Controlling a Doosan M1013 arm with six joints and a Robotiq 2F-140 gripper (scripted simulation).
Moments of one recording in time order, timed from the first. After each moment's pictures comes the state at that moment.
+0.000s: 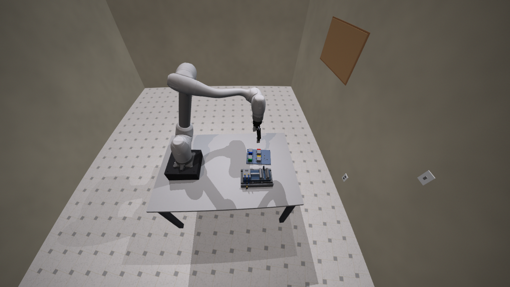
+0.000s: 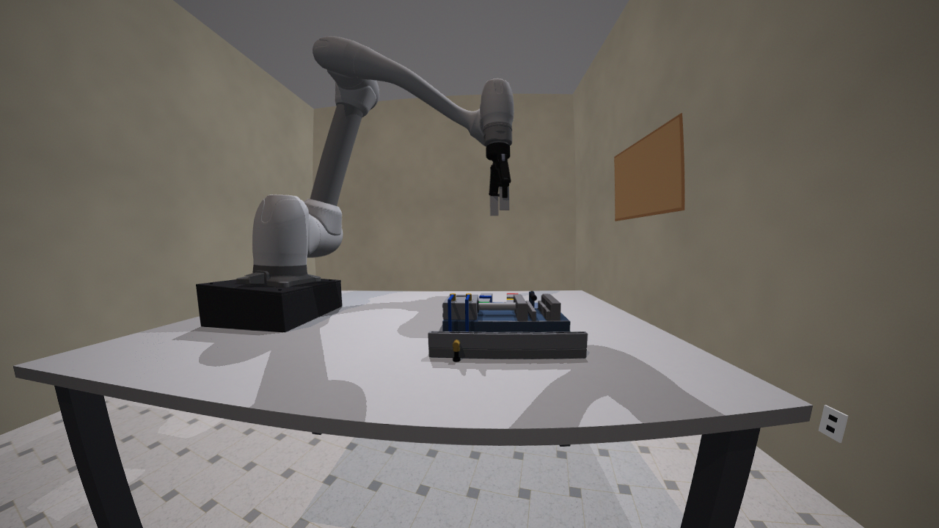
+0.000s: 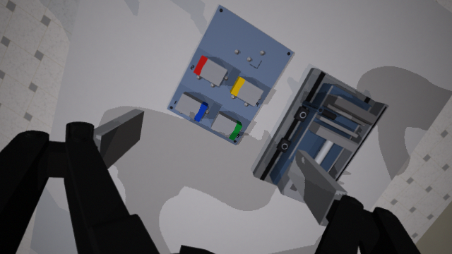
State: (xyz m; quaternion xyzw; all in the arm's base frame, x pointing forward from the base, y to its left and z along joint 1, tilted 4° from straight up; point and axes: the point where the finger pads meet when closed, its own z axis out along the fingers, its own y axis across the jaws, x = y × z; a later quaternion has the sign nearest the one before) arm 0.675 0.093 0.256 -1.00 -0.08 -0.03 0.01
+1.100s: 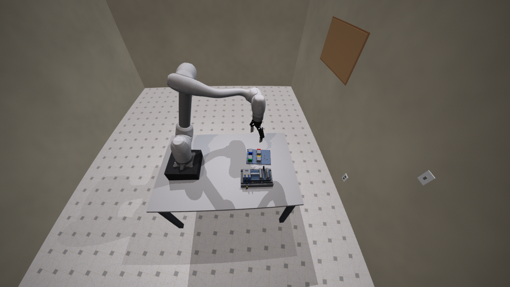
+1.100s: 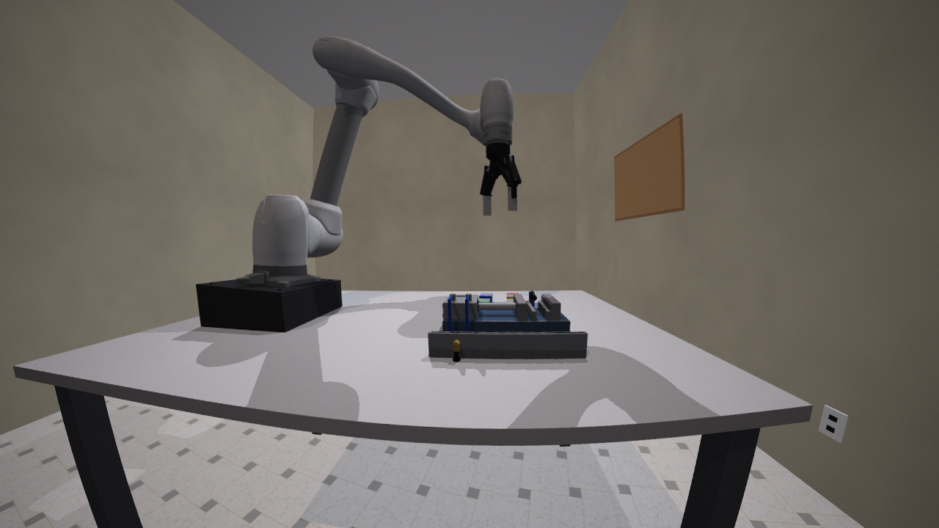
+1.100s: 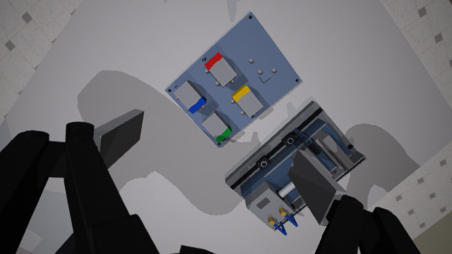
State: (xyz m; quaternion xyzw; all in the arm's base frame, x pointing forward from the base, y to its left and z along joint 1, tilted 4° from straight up) arm 0.675 0.093 0.256 -0.97 -0.25 -0.03 0.01
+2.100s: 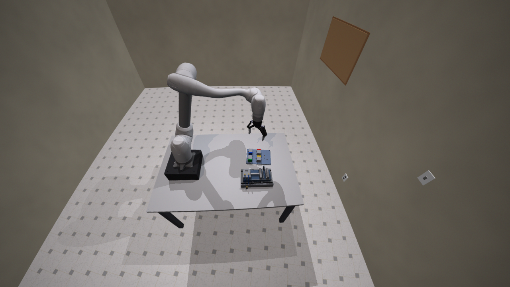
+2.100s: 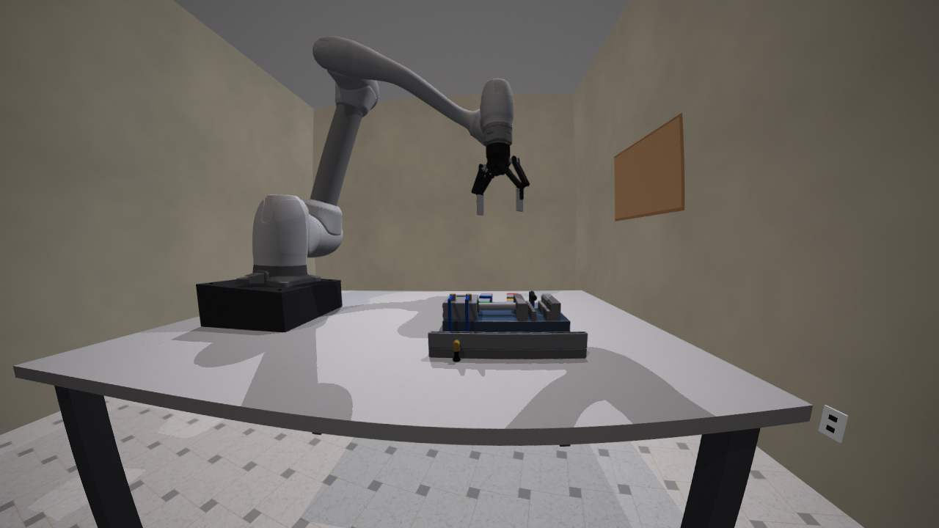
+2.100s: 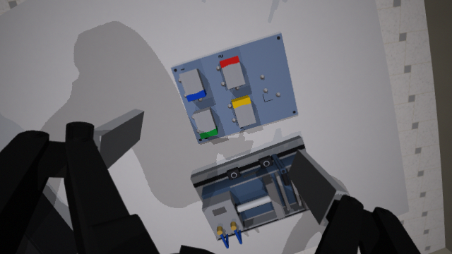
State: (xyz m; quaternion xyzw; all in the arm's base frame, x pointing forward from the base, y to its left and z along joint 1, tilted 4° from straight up) arm 0.675 0.093 0.256 -0.90 -0.44 -0.03 0.00
